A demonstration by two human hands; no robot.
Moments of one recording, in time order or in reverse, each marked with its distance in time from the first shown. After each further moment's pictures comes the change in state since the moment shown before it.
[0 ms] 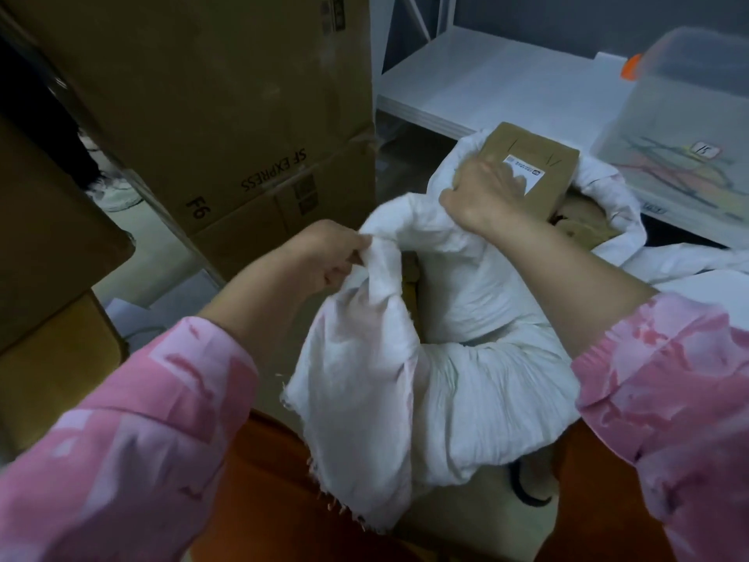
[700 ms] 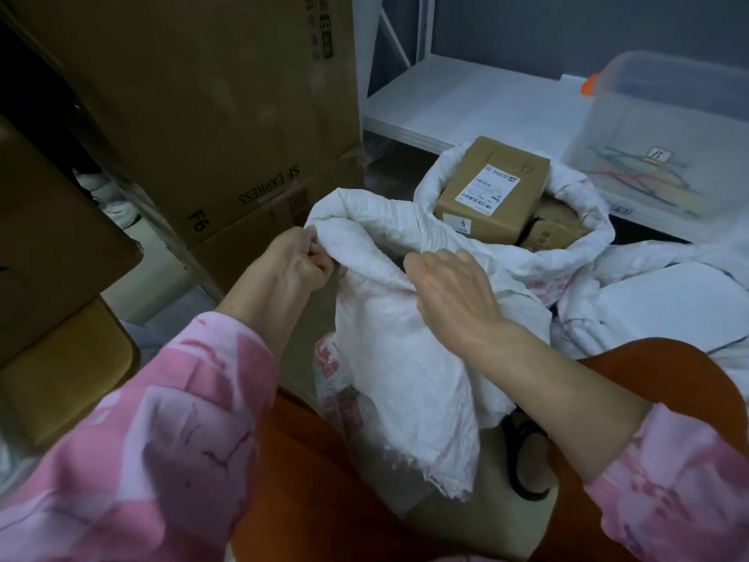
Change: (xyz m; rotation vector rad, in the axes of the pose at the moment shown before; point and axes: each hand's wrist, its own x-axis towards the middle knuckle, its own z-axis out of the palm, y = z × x) left_hand -0.002 -0.009 -0.016 -1.147 0.107 -0.334; right_hand -0.125 0.013 0.042 -0.217 0.302 -0.576
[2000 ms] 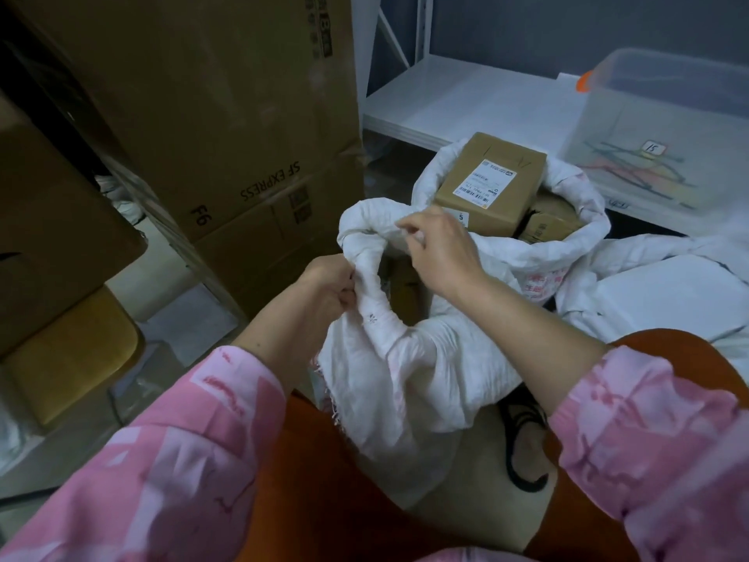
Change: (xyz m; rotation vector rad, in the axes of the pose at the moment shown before) left_hand 0.010 -0.057 -0.016 0.682 -0.077 0.254; right_hand 0.033 0.009 0.006 0.493 -0.053 0.351
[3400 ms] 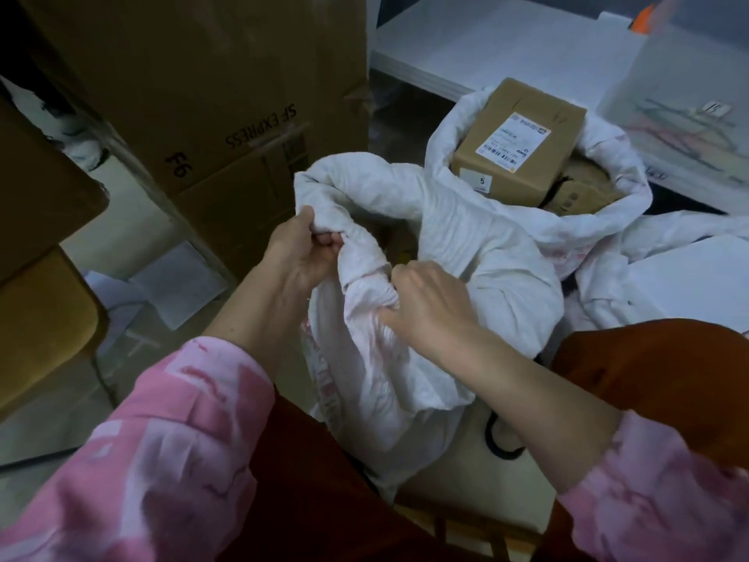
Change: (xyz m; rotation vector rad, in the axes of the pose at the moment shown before) left_hand 0.042 -0.008 -0.026 -0.860 -0.041 -0.078; right_hand -0.050 -0.012 0.049 -0.291 -0.359 -0.021
